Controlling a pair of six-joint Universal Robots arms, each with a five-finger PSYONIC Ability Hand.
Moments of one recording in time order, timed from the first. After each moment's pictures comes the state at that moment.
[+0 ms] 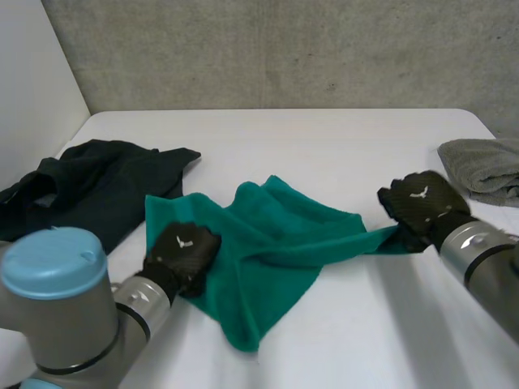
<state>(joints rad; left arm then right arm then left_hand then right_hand) 4.17 -1.86 -1.88 3.43 -1.53 3.44 1.85 -1.41 1.76 -0.03 1.41 2.54 1.15 1.19 1.18 1.20 0.98 0.69 1.18 1.18 1.19 1.00</state>
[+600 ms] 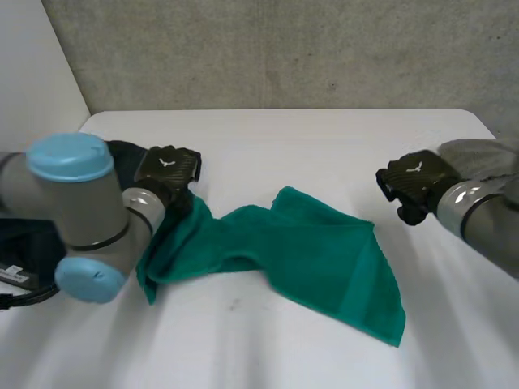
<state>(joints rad) 4.27 -2.13 -1.39 3.32 -1.57 3.43 1.82 -1.19 1.43 0.17 1.35 2.51 0.69 0.71 0.71 0.72 0.55 0.69 1.18 1.18 1.19 1.00</state>
